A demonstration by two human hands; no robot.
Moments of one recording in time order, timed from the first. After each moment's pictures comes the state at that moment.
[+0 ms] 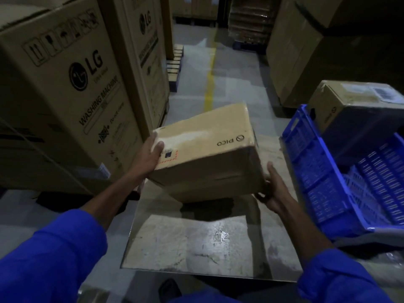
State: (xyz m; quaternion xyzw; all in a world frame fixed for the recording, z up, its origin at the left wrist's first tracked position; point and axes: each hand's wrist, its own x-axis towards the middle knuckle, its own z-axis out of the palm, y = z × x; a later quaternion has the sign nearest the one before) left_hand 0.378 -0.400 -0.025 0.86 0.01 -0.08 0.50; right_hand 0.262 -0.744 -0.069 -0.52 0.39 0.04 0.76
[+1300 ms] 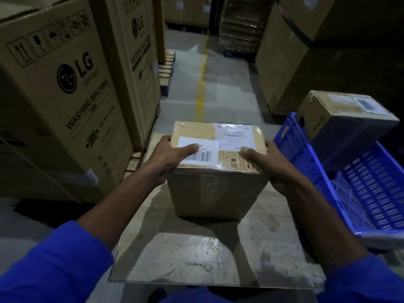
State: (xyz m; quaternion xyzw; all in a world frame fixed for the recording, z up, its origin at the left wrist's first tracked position) left_hand 0.367 -0.465 0.024 0.75 0.06 -0.17 0.64; right_hand 0.292 -0.733 0.038 -0.73 0.20 0.04 0.65
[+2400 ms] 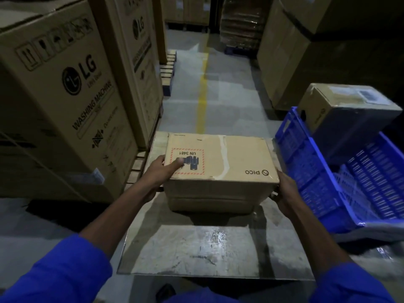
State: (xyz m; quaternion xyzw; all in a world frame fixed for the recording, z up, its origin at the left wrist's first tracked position) left_hand 0.345 -0.429 -0.029 0.75 0.09 -0.23 0.62; right_hand 0.246 -0.762 -0.054 -0.61 0.39 -0.05 0.69
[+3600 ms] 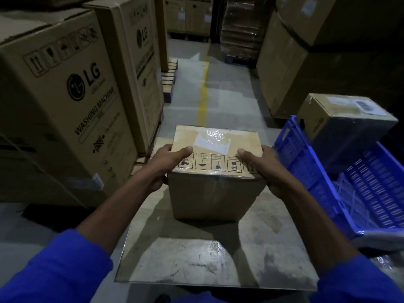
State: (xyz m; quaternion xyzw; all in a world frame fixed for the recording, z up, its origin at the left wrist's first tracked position) left_hand 0.359 -0.443 0.021 0.75 0.06 -0.22 0.62; right_hand 0.292 -0.723 0.024 -0.76 0.21 0.04 0.61
